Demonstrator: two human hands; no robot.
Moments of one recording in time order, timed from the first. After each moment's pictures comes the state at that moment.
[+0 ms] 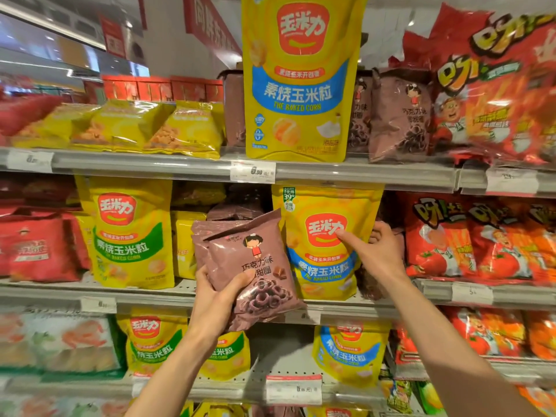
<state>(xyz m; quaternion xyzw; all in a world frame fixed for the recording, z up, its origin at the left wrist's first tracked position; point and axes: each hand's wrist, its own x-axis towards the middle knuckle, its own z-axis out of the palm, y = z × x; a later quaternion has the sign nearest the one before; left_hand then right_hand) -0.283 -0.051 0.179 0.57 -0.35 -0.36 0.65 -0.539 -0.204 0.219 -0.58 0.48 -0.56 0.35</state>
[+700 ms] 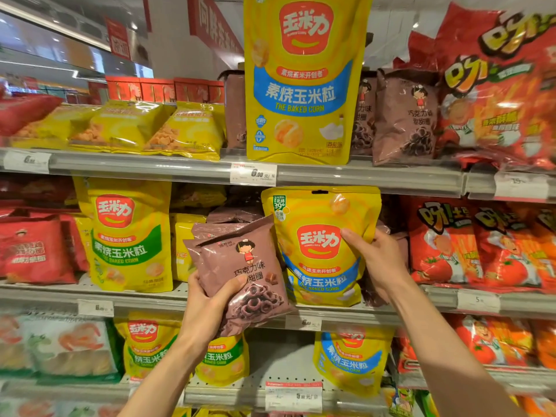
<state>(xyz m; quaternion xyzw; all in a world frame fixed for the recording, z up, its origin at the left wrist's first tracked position) -0.270 -0.057 0.172 0.58 -0.34 -0.34 0.66 -0.534 -0.199 0.224 -0.59 0.35 -0.57 0.45</state>
